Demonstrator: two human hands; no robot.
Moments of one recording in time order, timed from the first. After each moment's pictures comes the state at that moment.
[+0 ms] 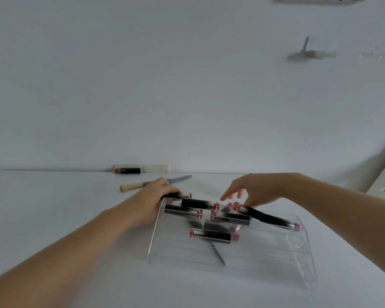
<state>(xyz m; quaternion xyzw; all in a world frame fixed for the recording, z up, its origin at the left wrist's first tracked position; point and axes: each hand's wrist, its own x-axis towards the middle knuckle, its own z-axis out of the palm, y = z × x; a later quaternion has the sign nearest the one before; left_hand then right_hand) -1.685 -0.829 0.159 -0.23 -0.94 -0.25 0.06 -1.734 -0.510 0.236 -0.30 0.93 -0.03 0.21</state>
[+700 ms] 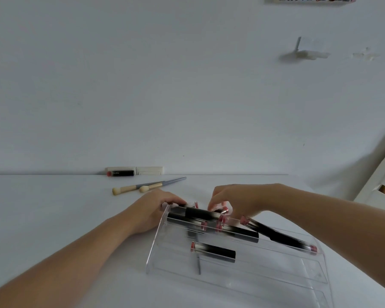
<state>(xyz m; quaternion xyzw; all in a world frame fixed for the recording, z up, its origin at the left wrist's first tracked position) -1.693 -0.809 0.149 -0.27 -0.91 -0.31 0.04 -1.726 -0.531 0.214 -0.36 0.91 -0.02 0.18</state>
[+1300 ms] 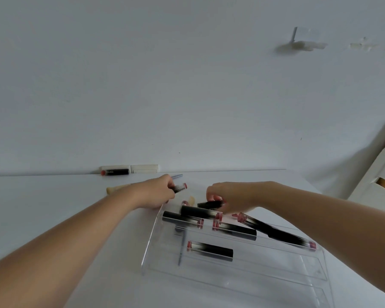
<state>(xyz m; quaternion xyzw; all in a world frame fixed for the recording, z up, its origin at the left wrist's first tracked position) -1.722 -0.787 0.186 -0.06 -0.95 -0.29 -0.13 -1.740 -0.529 0.198 -0.34 0.93 -0.02 0.16</state>
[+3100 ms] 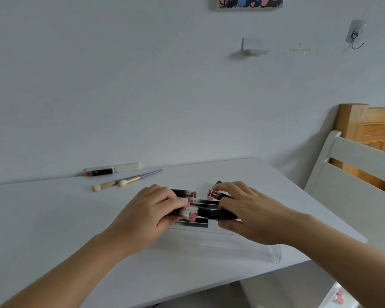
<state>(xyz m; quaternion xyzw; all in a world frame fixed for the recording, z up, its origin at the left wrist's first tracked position) -1.592 -0.754 0.172 -0.42 -0.84 -0.17 0.29 -1.568 -0.463 0.202 -0.32 0.94 0.01 -0.09</state>
